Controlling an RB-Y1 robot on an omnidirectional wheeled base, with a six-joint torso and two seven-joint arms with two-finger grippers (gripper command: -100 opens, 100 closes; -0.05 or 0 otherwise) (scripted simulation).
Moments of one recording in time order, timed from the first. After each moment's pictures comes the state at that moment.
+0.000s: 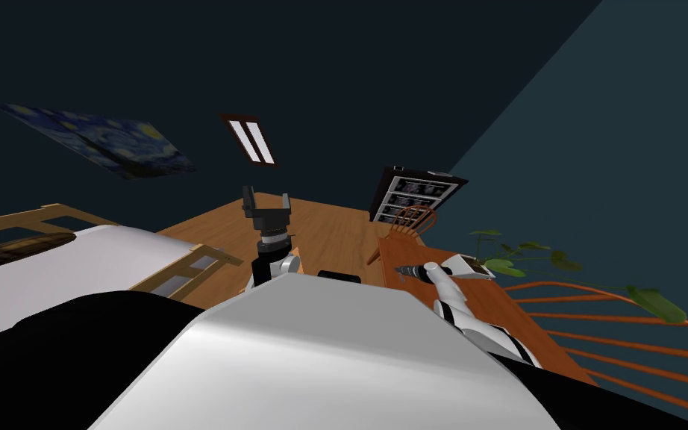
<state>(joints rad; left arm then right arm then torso) 0.53 -0.04 -0.06 -2.39 0.09 -0.61 0.16 -0.16 -0.57 -0.41 -0.72 -0.84 1.00 -0.56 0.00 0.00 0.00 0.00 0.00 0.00</state>
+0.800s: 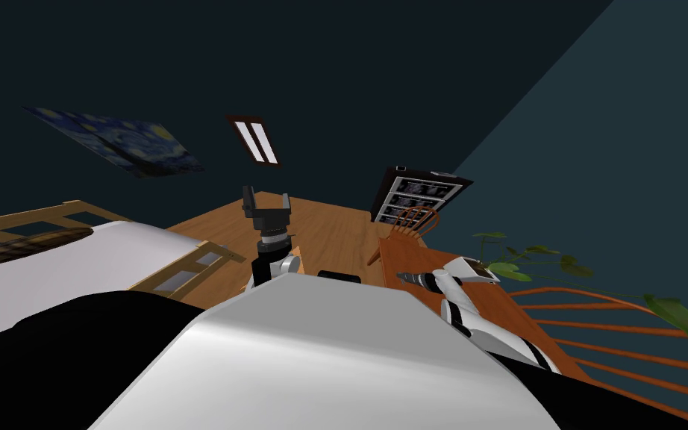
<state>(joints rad) 0.53 -0.04 -0.06 -2.39 0.09 -0.61 0.16 -0.17 -0.63 -0.46 -0.55 -0.92 1.12 -0.60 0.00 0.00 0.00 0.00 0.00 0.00</state>
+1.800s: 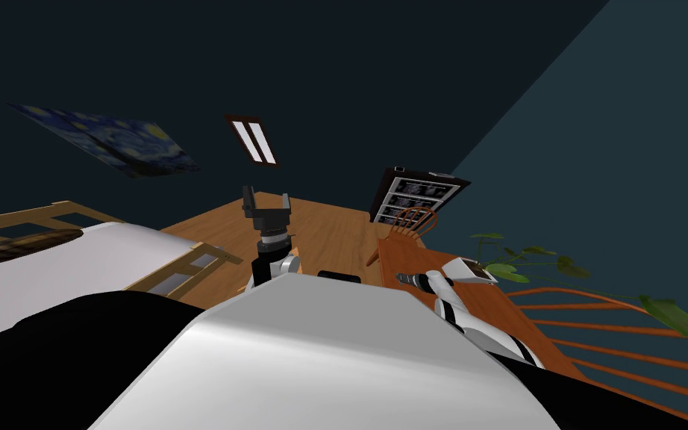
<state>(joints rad) 0.53 -0.04 -0.06 -2.39 0.09 -0.61 0.16 -0.17 -0.57 -0.46 -0.53 -0.91 1.06 -0.58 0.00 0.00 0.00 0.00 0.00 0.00</state>
